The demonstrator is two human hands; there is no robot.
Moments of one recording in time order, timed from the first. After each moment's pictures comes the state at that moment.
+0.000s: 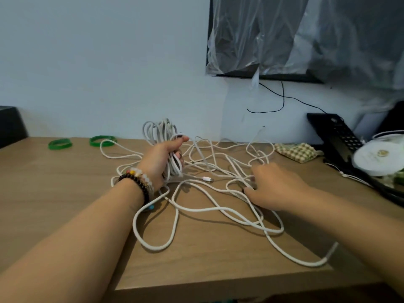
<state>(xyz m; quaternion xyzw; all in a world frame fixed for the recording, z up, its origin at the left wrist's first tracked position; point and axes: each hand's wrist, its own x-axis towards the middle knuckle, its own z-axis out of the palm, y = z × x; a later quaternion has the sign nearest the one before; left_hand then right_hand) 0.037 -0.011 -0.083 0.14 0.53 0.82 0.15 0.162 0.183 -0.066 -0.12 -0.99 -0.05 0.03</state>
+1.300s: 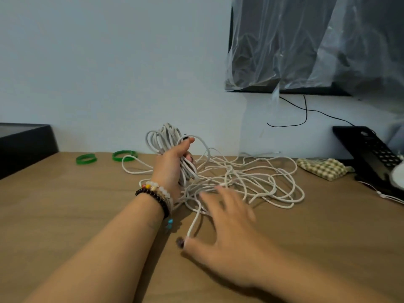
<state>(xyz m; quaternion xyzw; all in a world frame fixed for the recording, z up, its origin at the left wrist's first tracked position) 0.030 -0.022 -0.071 0.11 0.50 0.86 0.06 0.174 0.082 -0.096 0.05 -0.99 0.15 0.05</state>
